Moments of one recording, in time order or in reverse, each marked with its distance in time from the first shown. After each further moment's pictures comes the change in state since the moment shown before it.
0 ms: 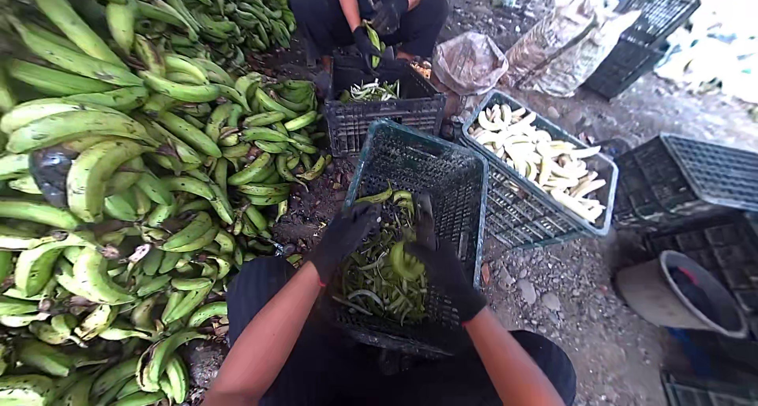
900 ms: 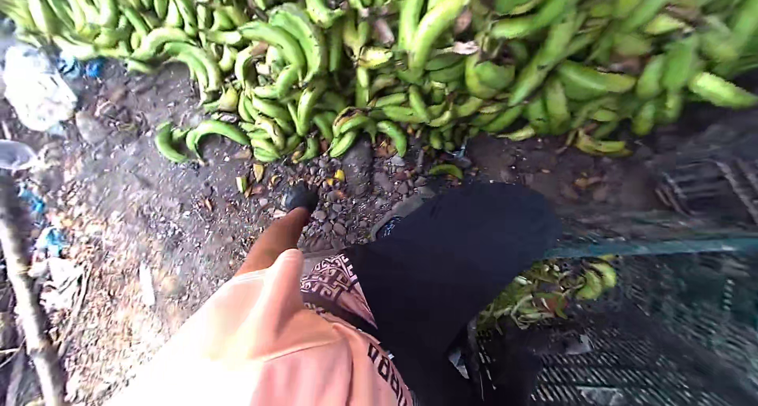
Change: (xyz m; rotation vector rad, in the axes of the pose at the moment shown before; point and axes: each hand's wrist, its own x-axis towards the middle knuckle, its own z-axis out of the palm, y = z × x) left_hand -0.357 -0.388 -0.044 -0.094 0.841 -1.427; right_hand -0.055 0.072 0.088 -0.154 -0.135 0.100
